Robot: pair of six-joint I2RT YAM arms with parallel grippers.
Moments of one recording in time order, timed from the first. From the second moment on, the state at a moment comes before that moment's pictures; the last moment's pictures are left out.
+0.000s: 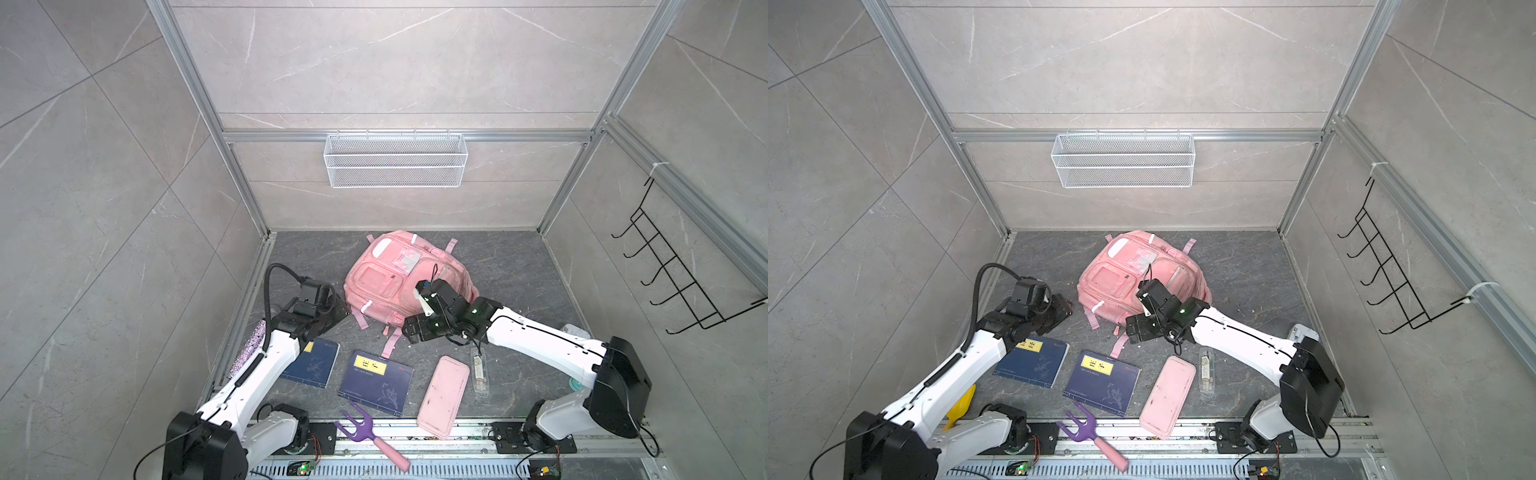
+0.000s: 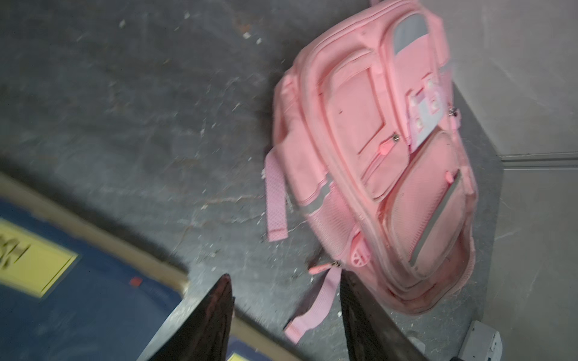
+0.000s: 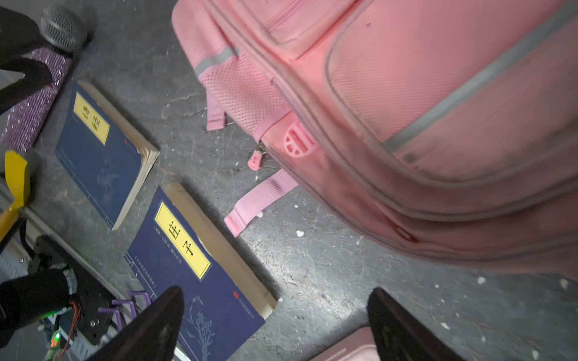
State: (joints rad) left arm -0.33 1.07 0.78 -0.59 0.02 -0.89; right arm 0.85 1.51 1.14 -0.61 -0.07 0.48
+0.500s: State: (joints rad) left arm -0.33 0.74 0.71 -1.17 -0.17 -1.23; right arm 0.96 1.94 1.57 -0.60 -0.27 0.38
